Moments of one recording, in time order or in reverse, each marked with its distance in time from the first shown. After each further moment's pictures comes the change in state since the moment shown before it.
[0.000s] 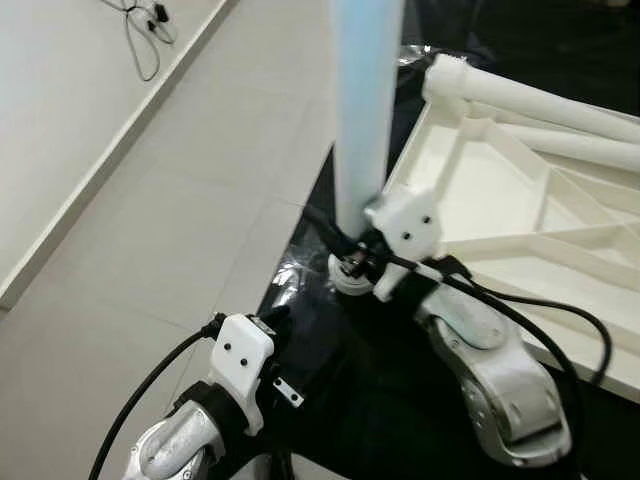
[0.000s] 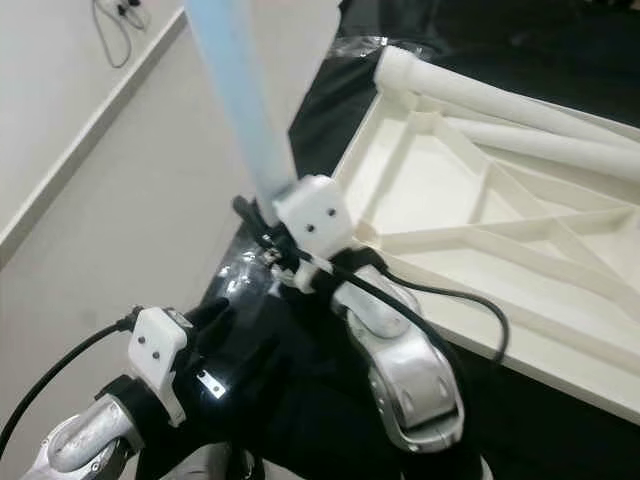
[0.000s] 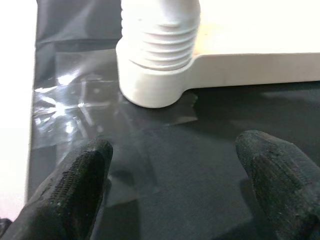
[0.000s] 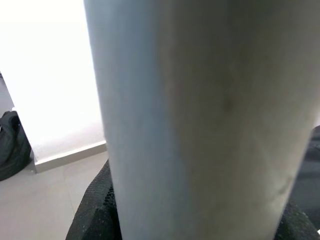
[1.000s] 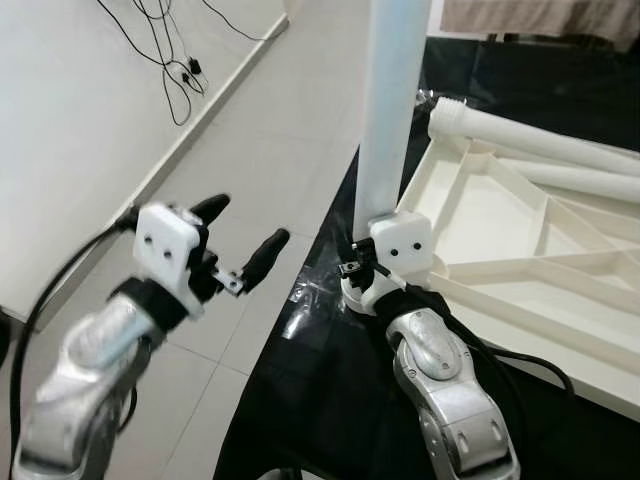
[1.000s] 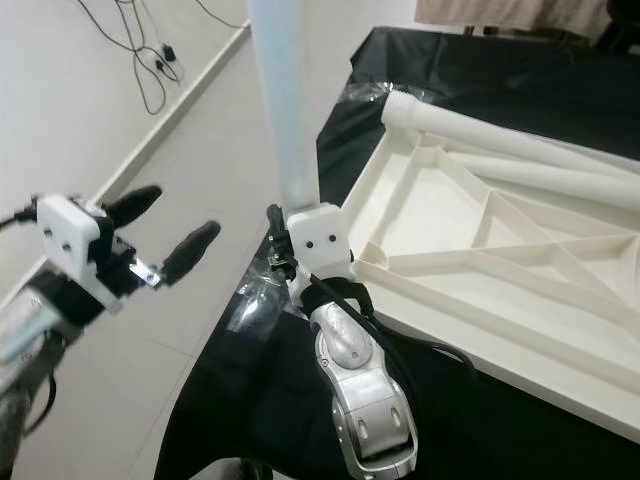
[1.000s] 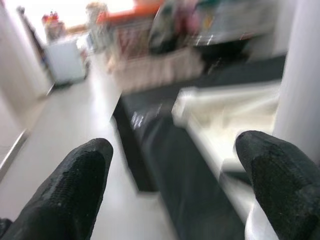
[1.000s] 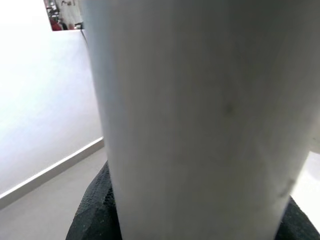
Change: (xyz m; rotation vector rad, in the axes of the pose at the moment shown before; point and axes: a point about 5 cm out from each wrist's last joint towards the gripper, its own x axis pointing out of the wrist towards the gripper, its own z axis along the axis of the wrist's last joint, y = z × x) left arm 0.021 0.078 0.114 0.177 -0.342 0.024; right arm -0.006 0.015 -0.040 0.081 0.097 -0.413
